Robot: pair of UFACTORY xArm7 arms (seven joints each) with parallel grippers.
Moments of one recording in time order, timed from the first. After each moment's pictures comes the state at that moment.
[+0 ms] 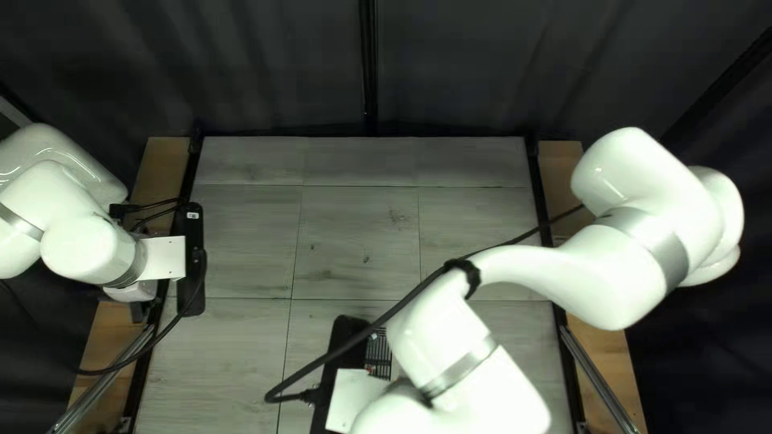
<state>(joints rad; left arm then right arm) -0.58 -0.66 0.08 0.66 0.06 1.61 -0.75 0.59 0.43 0.03 2.01 -0.05 1.83 0.82</state>
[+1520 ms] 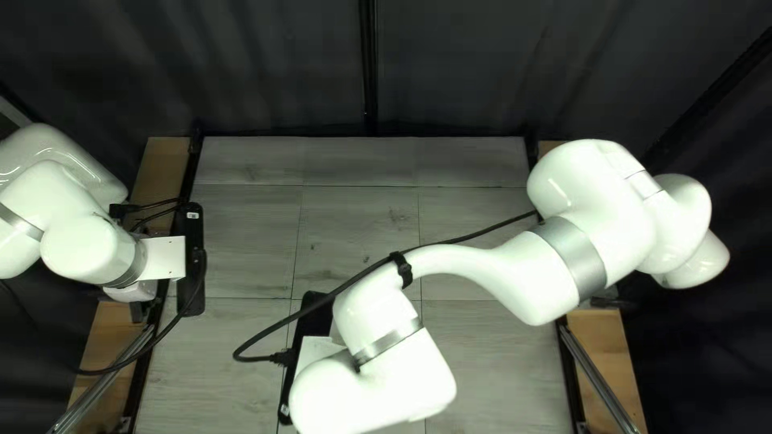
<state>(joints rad) -0.58 -0.66 0.08 0.66 0.06 1.61 -0.75 0.53 0.53 -0.01 2.01 -0.09 1.80 0.73</state>
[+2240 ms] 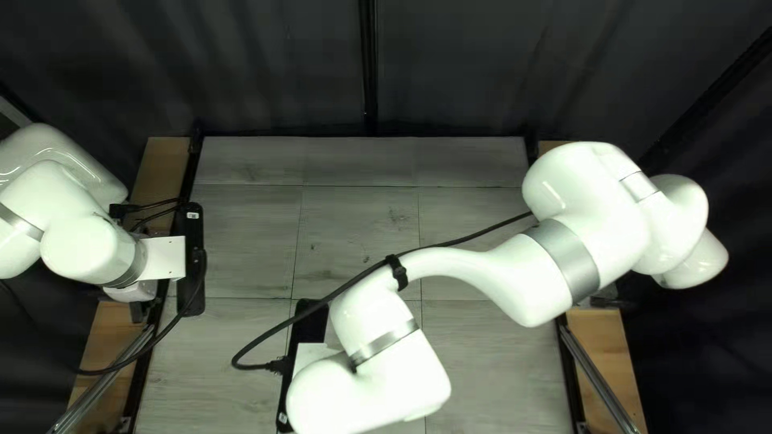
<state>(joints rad) -0.58 -0.66 0.08 0.66 0.06 1.61 -0.75 0.51 0.53 0.00 1.97 -0.08 1.75 0.69</state>
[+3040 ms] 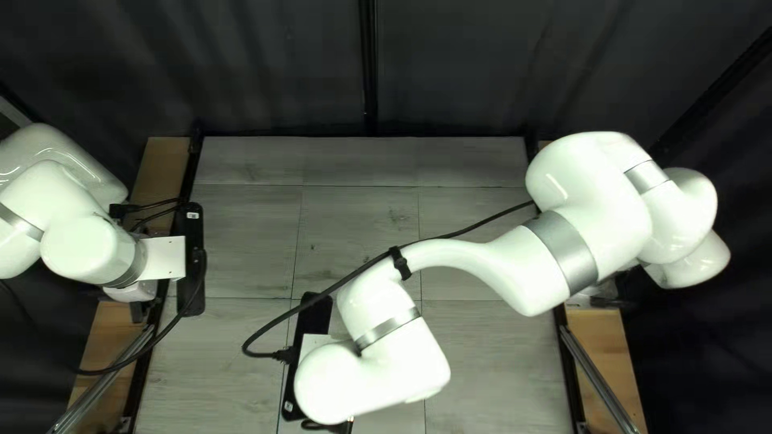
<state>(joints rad) -0.58 -0.66 0.08 0.66 0.06 1.61 -0.75 0.49 0.47 0.00 1.84 -0.07 1.66 0.67</state>
